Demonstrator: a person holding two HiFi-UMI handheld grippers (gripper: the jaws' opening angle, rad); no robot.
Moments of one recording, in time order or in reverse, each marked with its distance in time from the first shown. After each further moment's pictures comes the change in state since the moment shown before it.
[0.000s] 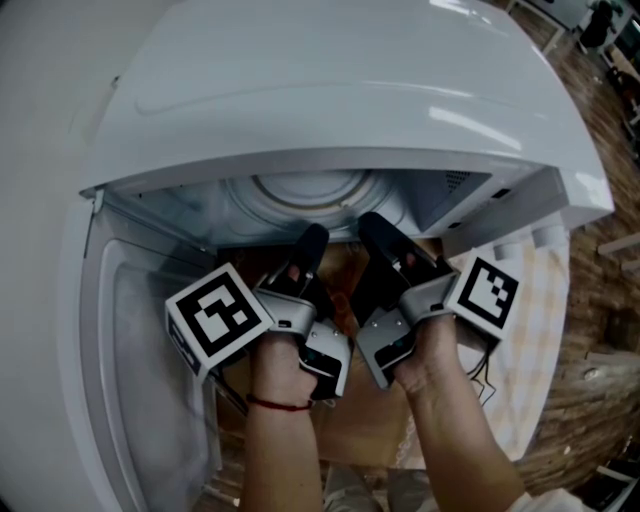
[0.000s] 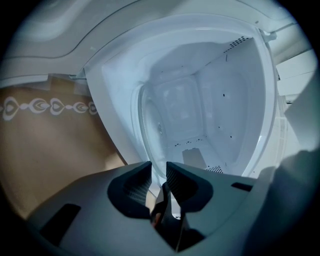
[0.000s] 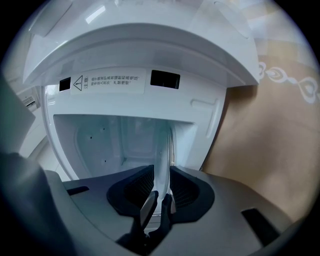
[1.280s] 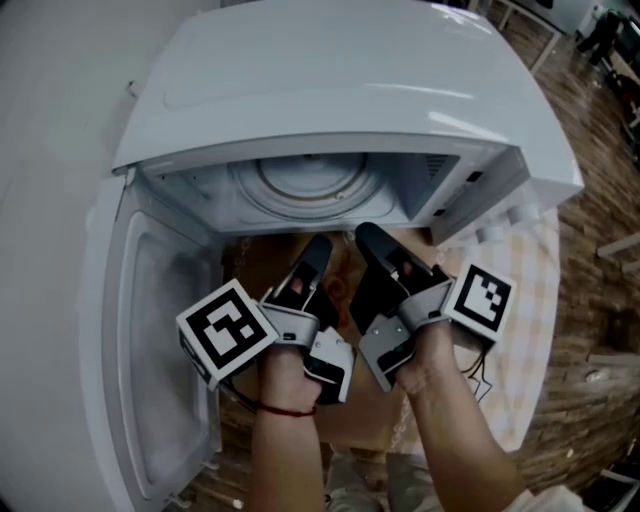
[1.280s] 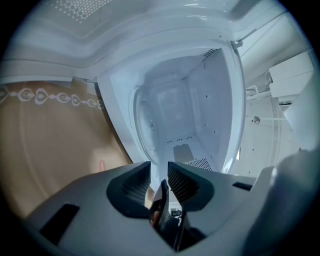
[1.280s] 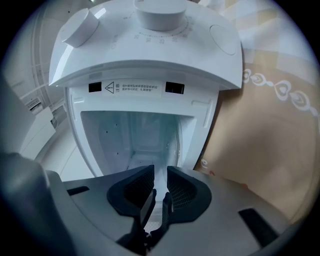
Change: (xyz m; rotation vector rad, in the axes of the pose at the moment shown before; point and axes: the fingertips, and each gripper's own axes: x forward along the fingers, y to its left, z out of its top) left arm -0.031 -0.014 -0.022 0.005 -0.030 -0.037; right arm -0.028 0.013 -0.019 0.001 0.049 0.066
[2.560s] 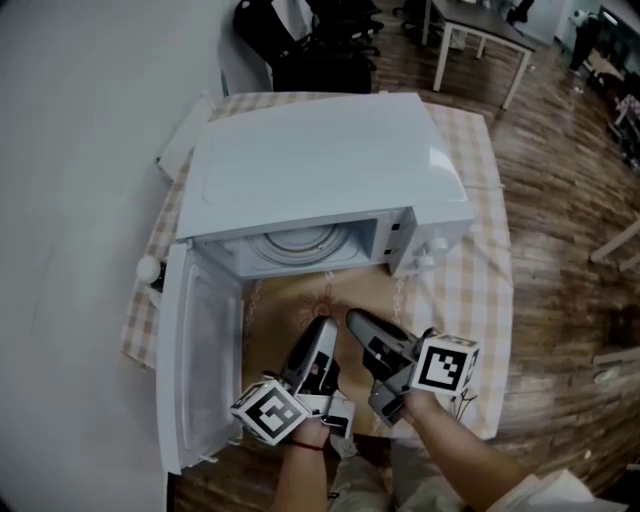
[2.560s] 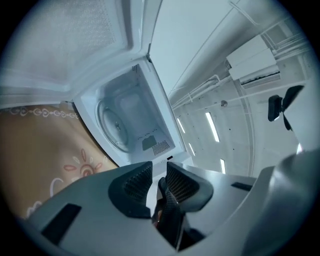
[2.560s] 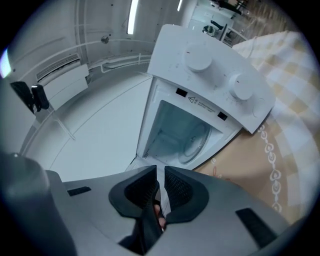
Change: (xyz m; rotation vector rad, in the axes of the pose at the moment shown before) left arm -0.076 -0.069 -0.072 0.318 -0.058 -0.177; right arm -0.099 0.064 -0.042 -0.453 0.188 0.155
